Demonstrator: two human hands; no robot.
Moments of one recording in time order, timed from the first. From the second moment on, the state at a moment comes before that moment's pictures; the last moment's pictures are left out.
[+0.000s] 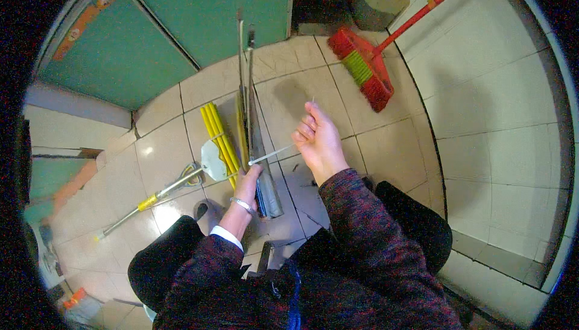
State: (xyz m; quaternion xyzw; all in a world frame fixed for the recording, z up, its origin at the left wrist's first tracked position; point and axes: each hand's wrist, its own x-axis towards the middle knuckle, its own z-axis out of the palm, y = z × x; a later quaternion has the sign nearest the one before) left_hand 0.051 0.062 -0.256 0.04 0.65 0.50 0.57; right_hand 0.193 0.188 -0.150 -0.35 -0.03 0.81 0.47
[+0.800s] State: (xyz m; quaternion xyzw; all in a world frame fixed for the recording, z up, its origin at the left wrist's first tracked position) left_hand 0.041 0.028 -0.039 0.34 0.66 0.61 0.28; right_hand 0.187 0.082 0.021 -0.13 -0.81 0.46 0.33
